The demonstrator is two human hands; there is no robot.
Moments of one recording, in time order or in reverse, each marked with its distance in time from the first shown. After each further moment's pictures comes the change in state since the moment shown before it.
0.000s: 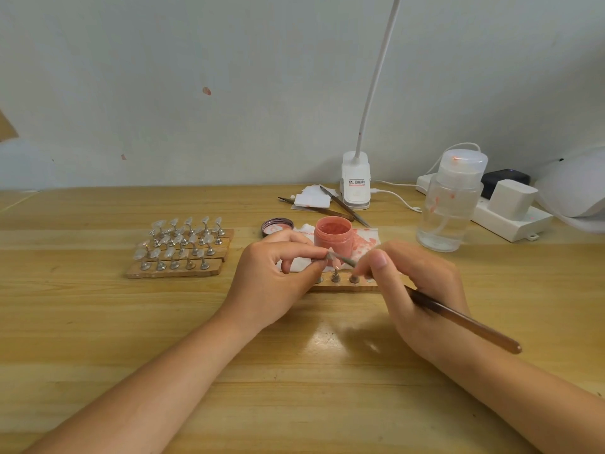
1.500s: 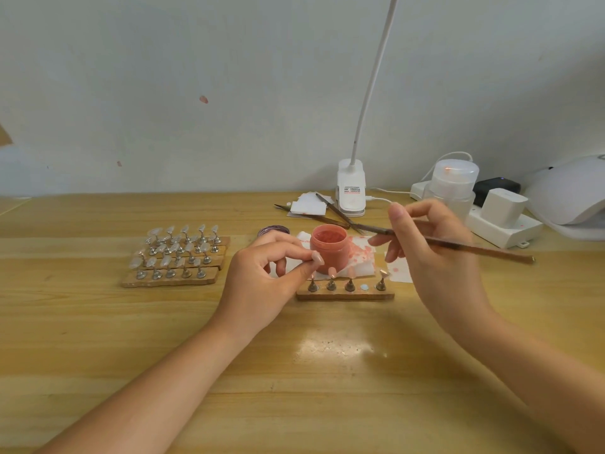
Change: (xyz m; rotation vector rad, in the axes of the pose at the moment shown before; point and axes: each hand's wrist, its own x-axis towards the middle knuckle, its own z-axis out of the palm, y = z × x) left_hand 0.002 -0.001 -0.002 -0.038 0.063 -0.044; right_hand 0.030 0.006 -0.014 0.278 0.185 0.433
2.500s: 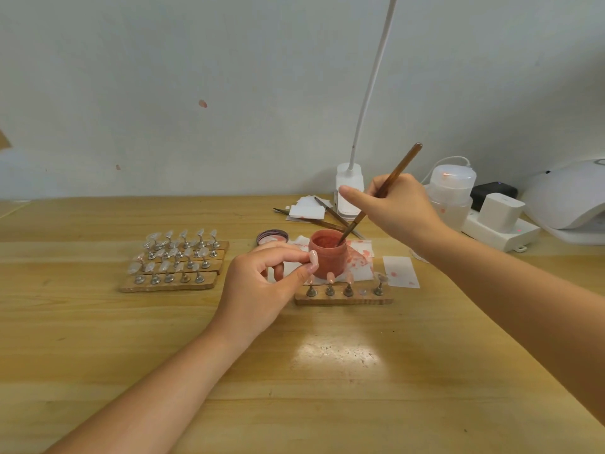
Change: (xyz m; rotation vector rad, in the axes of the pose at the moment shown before) left_hand 0.000 0.002 -0.001 -0.019 0.026 -0.002; right_hand 0.076 0.013 0.015 -0.511 -0.140 0.108
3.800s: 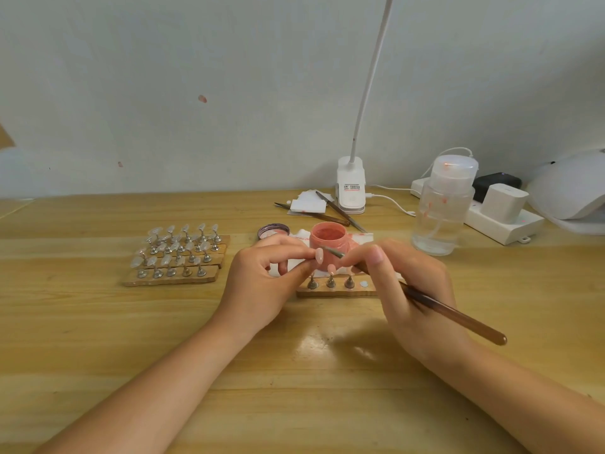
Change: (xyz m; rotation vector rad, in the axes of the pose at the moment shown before) left_hand 0.000 -0.007 0.003 0.016 -0.052 0.074; right_hand -0.106 0.004 0.010 0.307 0.062 -0.476
